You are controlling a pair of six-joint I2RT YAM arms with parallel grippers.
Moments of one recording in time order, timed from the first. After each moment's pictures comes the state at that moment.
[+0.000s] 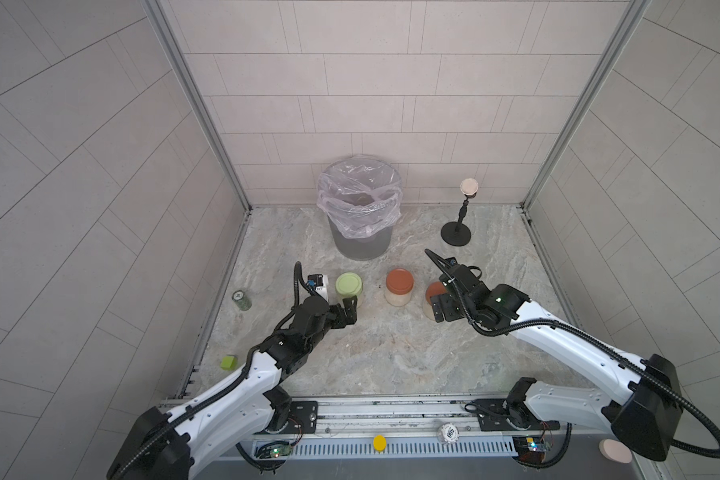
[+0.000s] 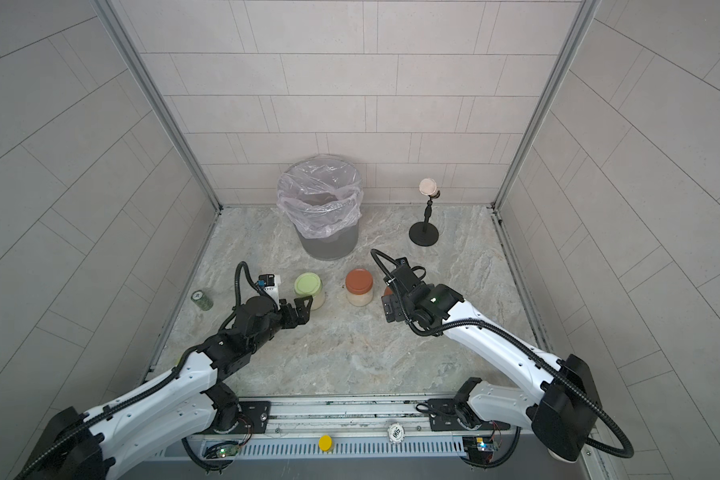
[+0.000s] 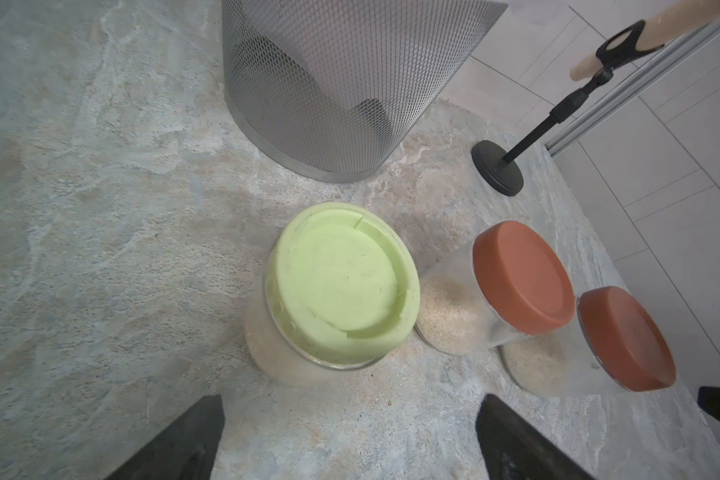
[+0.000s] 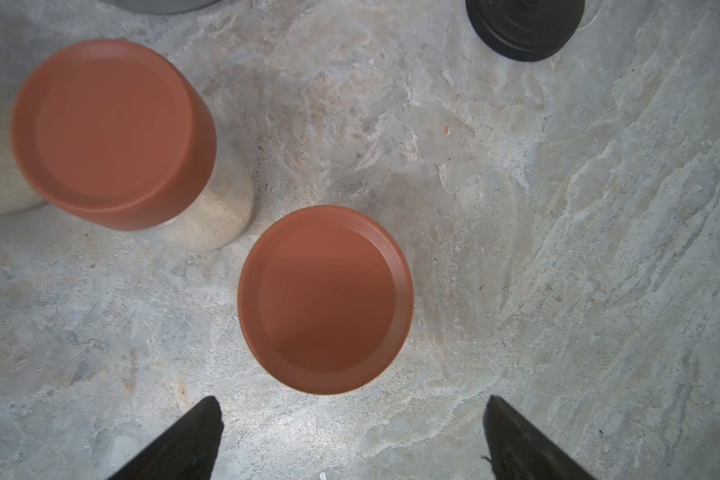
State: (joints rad) left arm -0.64 0.89 0.35 0.03 -0.20 -0.60; right arm 0.68 1.19 0.93 -0.81 0.33 0.40
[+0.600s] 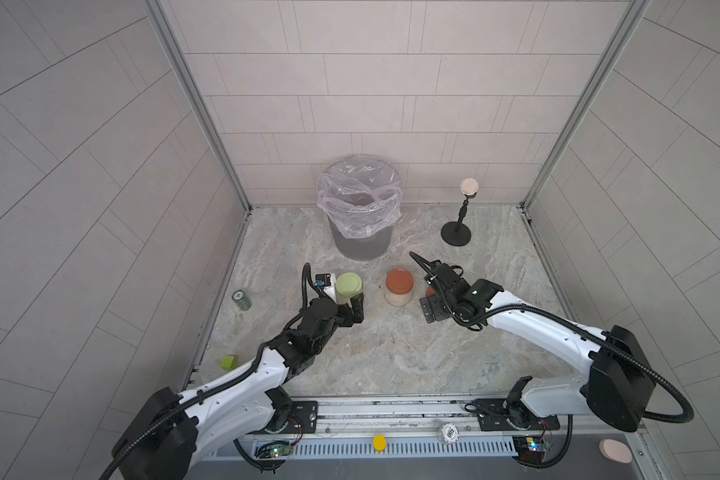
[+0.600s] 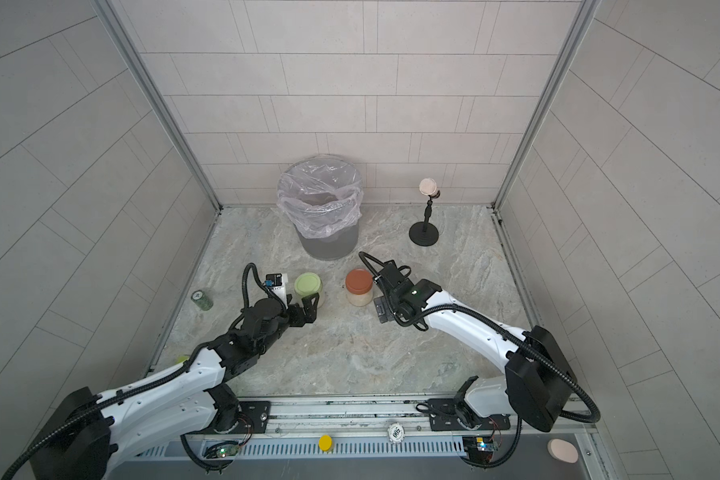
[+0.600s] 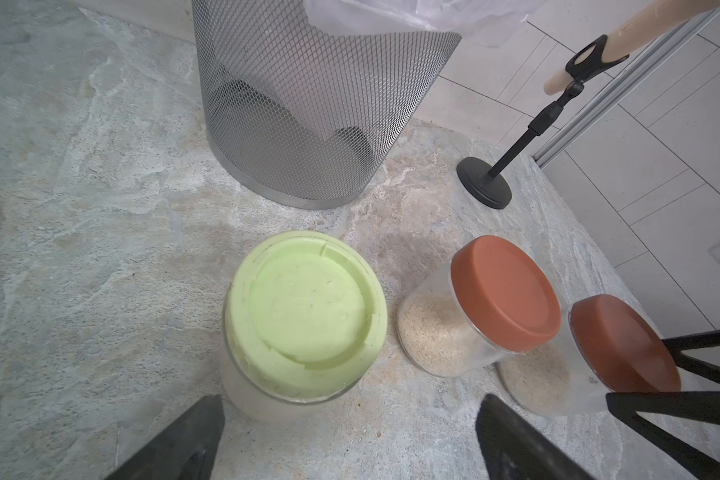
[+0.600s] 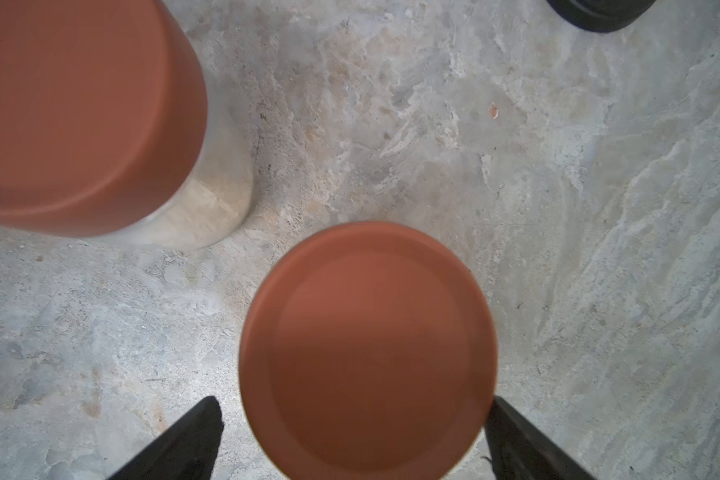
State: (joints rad) left arm -0.72 0.95 0.34 0.17 -0.30 -0.57; right arm 0.68 1.36 0.94 -0.72 0.30 0.36
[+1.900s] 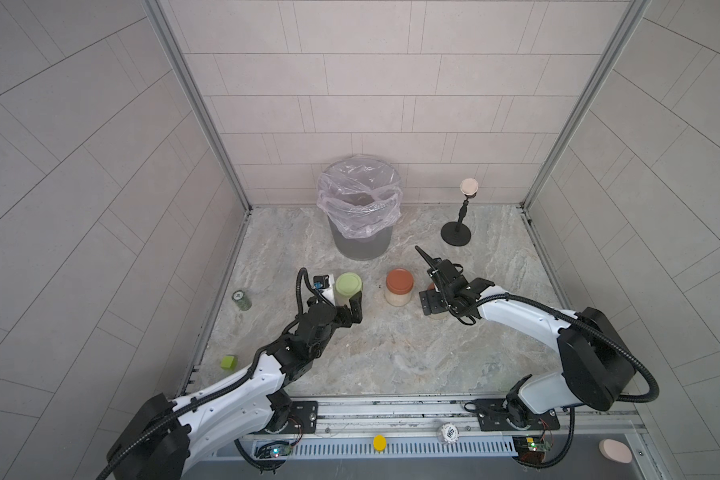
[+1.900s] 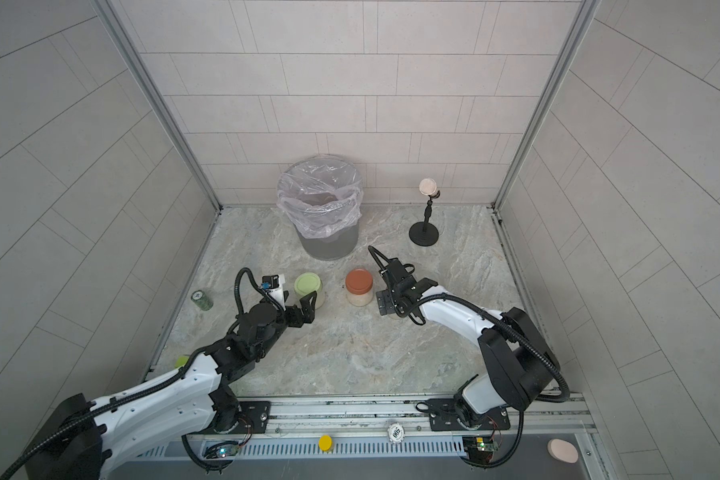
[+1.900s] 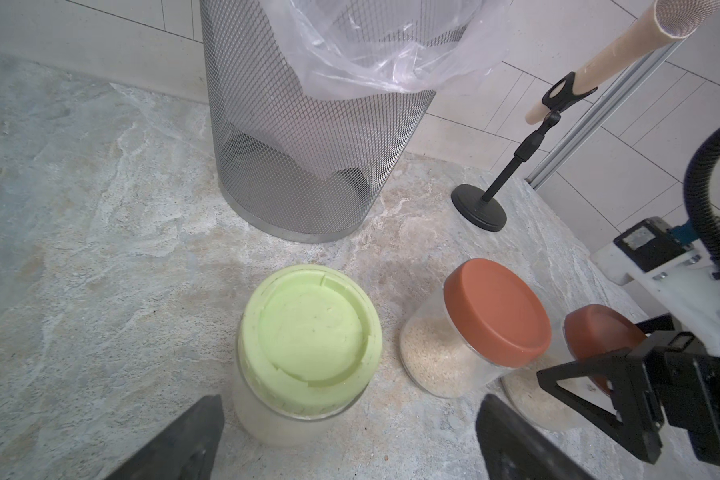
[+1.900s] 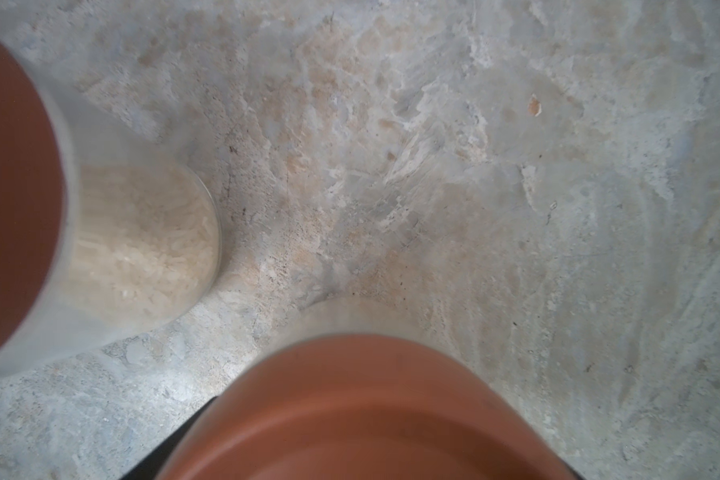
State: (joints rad) left arm -0.75 0.89 0.31 0.23 -0.38 -0.49; right arm 0.57 1.48 0.87 -0.47 0.20 0.34
